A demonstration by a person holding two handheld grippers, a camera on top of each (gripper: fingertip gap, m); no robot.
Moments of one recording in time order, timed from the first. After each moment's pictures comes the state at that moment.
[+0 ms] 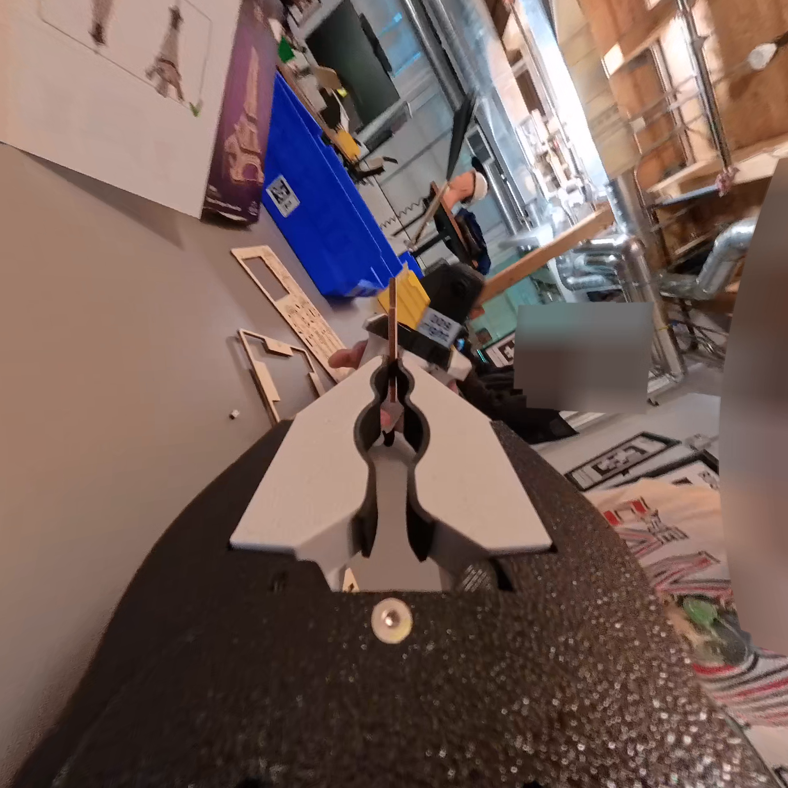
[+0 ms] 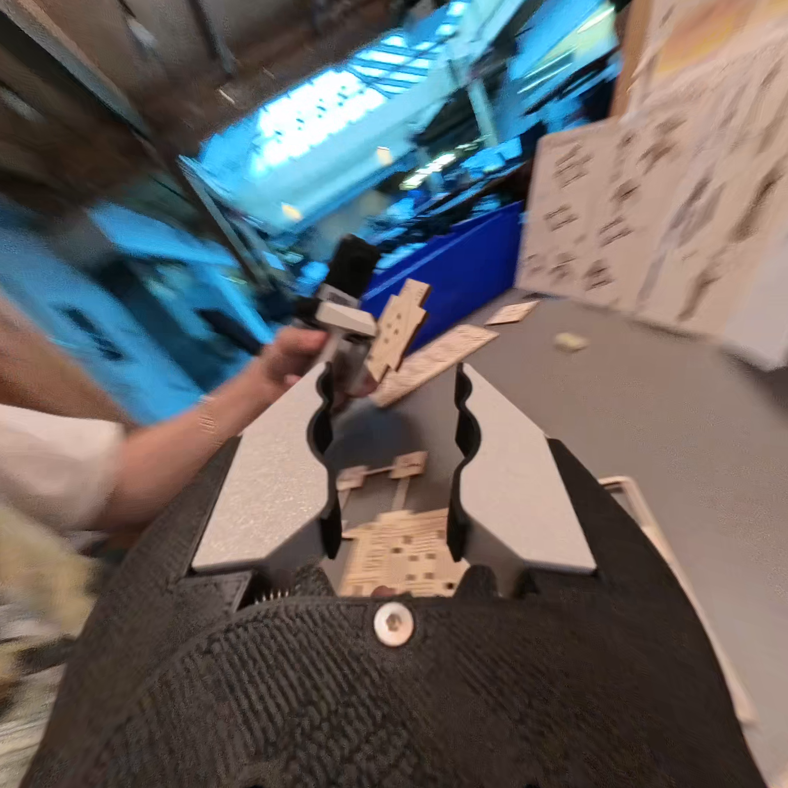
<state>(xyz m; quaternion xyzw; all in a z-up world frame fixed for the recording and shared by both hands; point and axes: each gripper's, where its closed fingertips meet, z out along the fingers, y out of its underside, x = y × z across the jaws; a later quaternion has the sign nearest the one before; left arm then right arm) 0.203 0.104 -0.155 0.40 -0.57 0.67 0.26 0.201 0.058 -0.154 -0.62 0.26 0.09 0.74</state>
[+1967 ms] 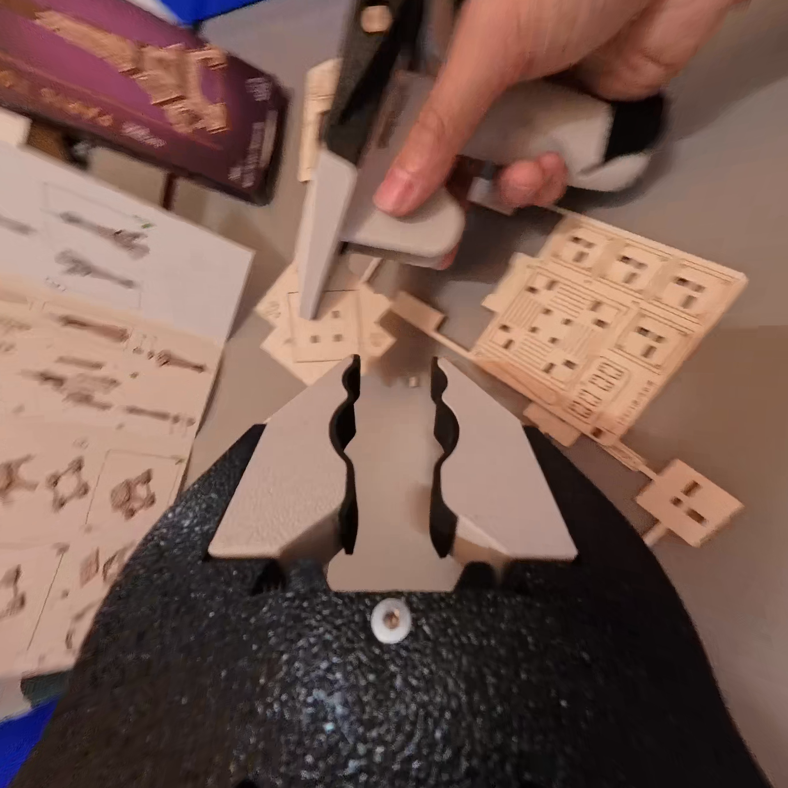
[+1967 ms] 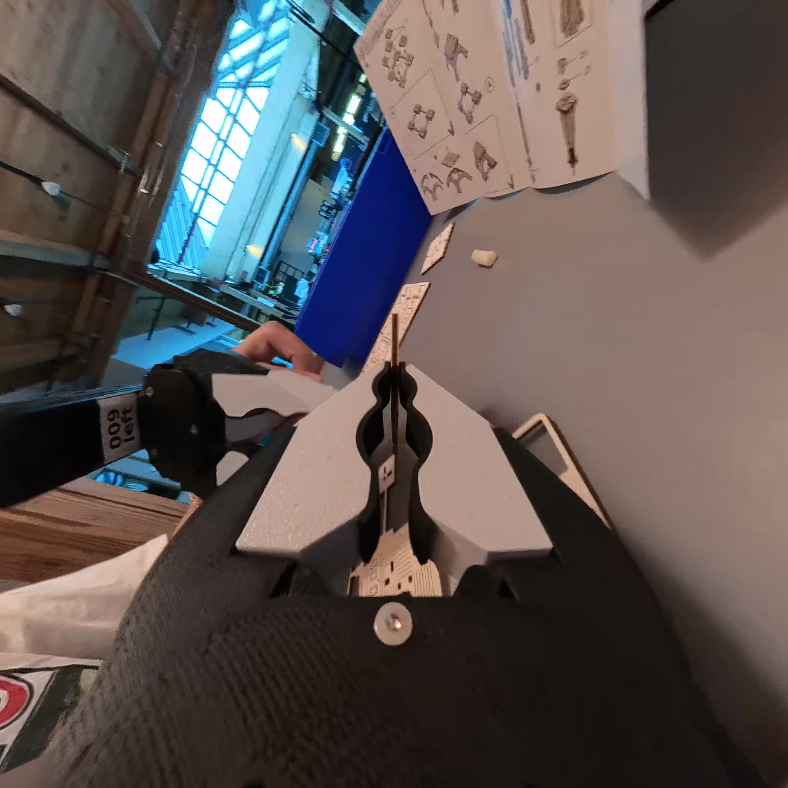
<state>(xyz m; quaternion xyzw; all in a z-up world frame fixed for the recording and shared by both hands) 0.215 0.072 -0.223 0.03 -0.92 0.31 -0.23 0.259 0.067 -0.204 -0.57 0.47 0.23 0.64</state>
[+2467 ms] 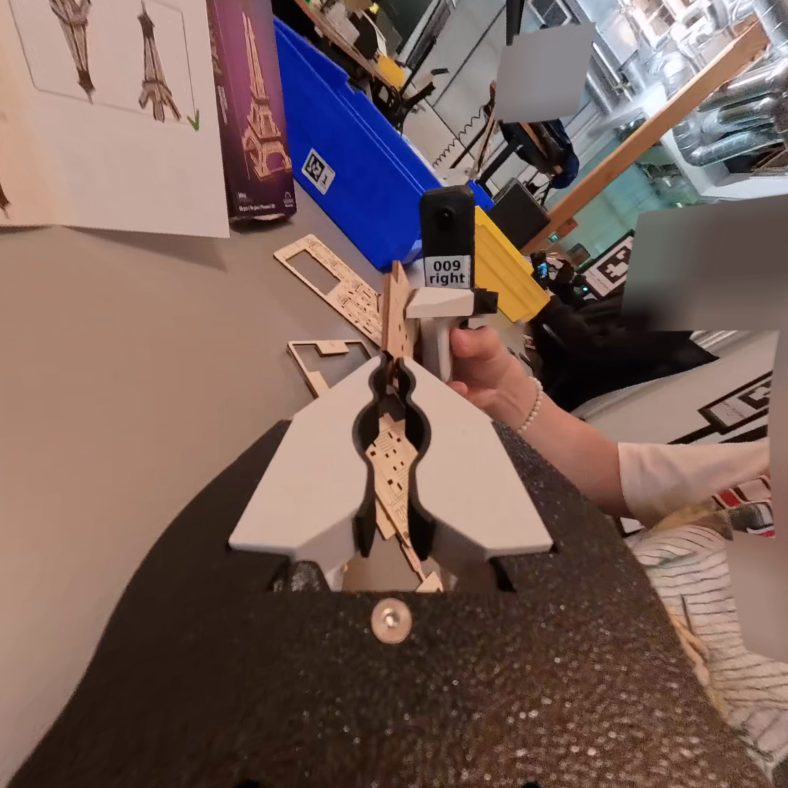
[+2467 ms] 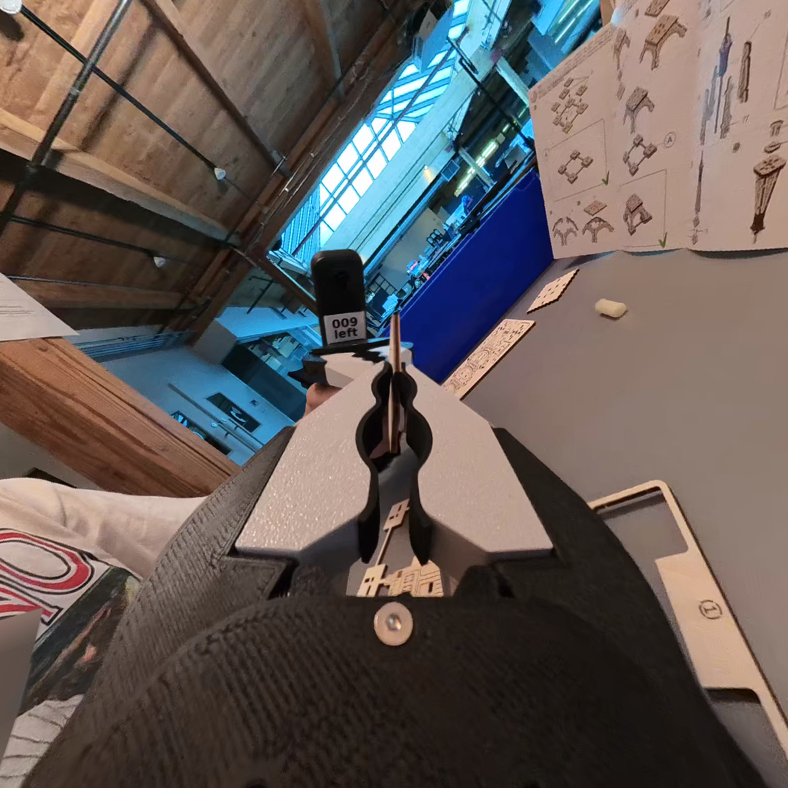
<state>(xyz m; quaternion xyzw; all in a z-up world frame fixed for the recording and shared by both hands) 0.216 0.084 -0.175 0.35 -0.68 0.63 0.15 0.231 0.072 -0.161 -0.54 0.33 0.25 0.74</state>
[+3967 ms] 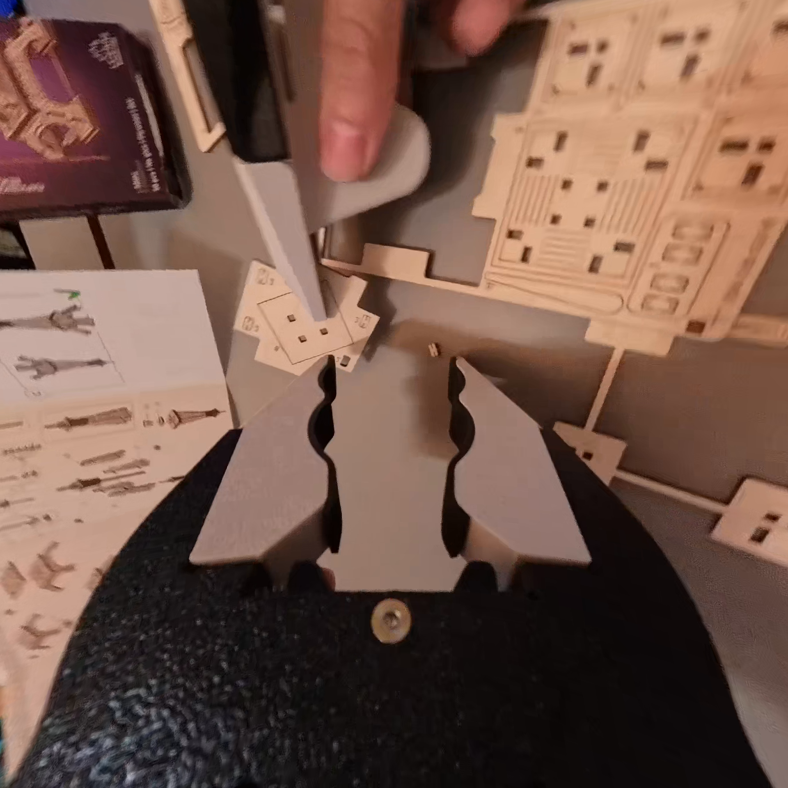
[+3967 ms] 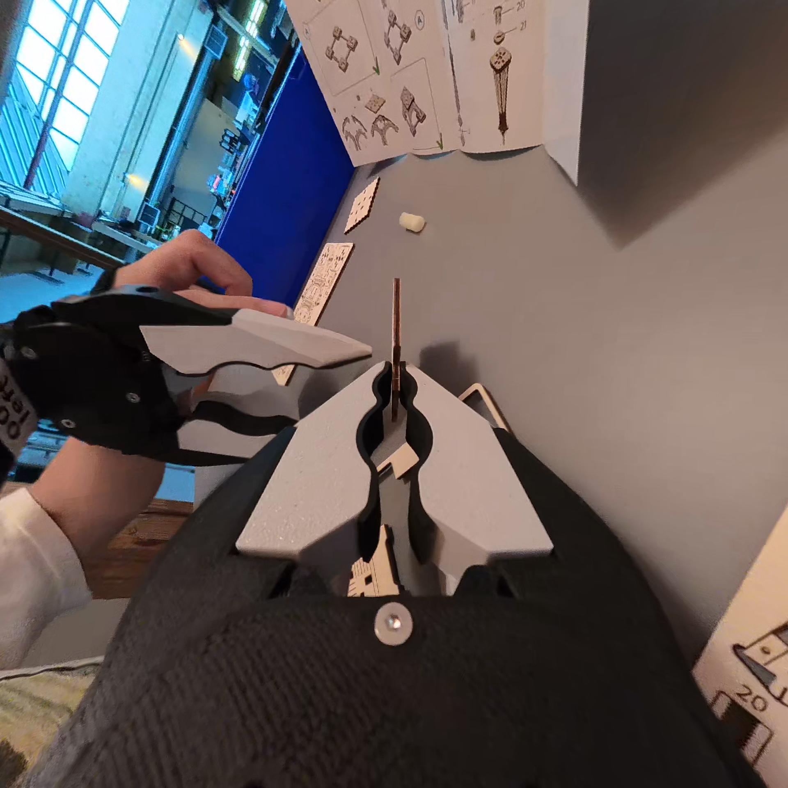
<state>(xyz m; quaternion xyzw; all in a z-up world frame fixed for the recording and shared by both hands) 0.238 0.079 -0.256 -0.14 -0.95 0.17 -0.23 0.265 0.061 -0.239 -0.65 0.48 0.16 0.57</state>
